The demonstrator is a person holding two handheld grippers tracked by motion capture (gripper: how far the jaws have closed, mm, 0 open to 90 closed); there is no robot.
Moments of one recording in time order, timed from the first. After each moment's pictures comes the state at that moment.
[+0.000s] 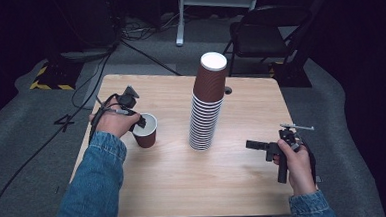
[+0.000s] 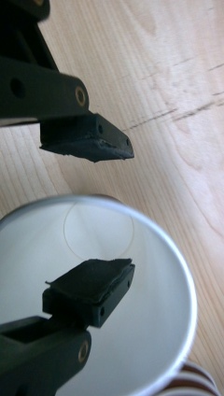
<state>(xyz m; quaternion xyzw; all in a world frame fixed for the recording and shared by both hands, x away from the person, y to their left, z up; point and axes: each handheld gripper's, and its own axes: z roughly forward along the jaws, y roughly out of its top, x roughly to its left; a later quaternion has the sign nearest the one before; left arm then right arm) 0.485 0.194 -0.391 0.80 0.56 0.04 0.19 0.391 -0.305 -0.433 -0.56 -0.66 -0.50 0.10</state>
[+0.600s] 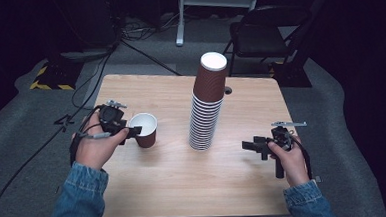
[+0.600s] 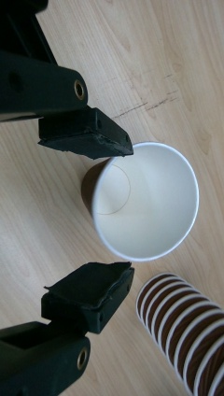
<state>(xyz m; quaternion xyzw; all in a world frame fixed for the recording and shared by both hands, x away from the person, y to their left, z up) 0.391 0.215 -0.357 0.79 0.50 0.11 0.33 0.404 -0.294 -0.439 -0.49 -0.74 -0.46 0.00</state>
